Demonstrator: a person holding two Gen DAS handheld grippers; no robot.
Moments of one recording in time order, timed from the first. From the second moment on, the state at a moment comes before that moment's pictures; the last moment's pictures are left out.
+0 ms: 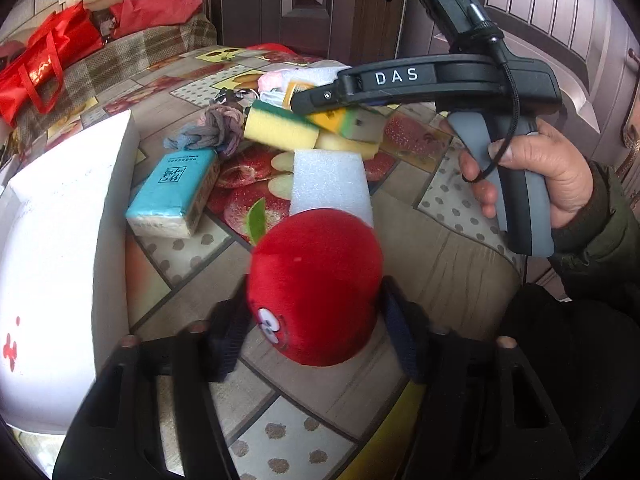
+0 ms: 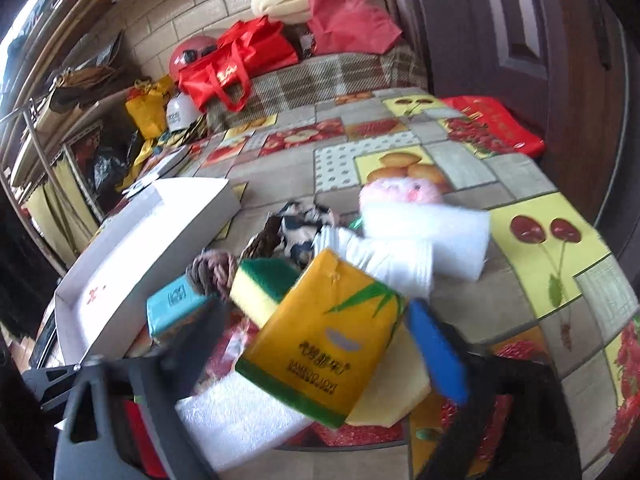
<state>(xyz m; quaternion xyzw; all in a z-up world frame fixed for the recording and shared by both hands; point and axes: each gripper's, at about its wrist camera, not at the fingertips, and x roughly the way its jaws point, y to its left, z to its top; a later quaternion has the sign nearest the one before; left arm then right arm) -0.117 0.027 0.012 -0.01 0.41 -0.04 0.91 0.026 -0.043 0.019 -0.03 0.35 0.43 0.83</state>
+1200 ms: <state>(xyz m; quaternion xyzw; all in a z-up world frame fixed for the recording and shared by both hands) -0.214 0.152 0.055 -0.09 0.14 0.26 0.95 -0.063 0.006 0.051 -0.04 0.14 0.52 0.84</state>
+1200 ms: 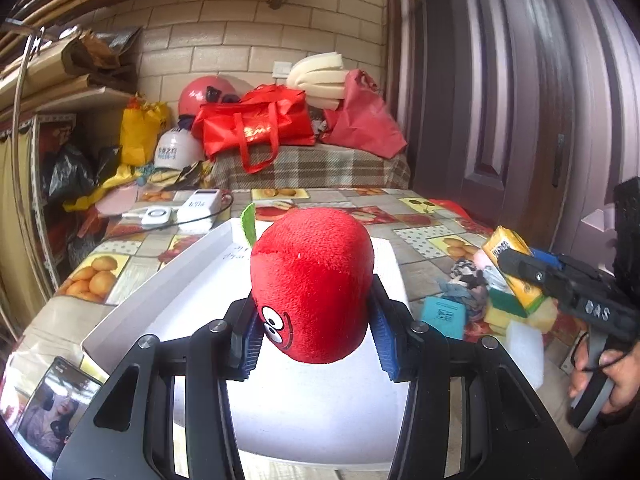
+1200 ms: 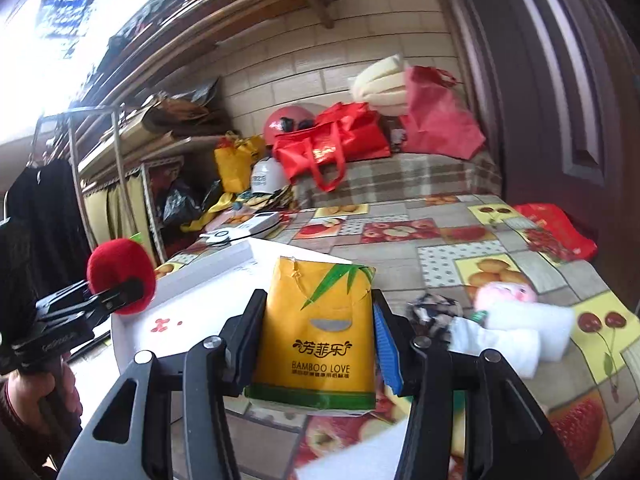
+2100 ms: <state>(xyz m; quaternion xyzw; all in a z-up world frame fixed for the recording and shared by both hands) -0.192 0.223 0.039 -0.11 0.19 0.32 0.92 -0.092 0.120 0.037 -0.12 0.13 0.55 0.81</state>
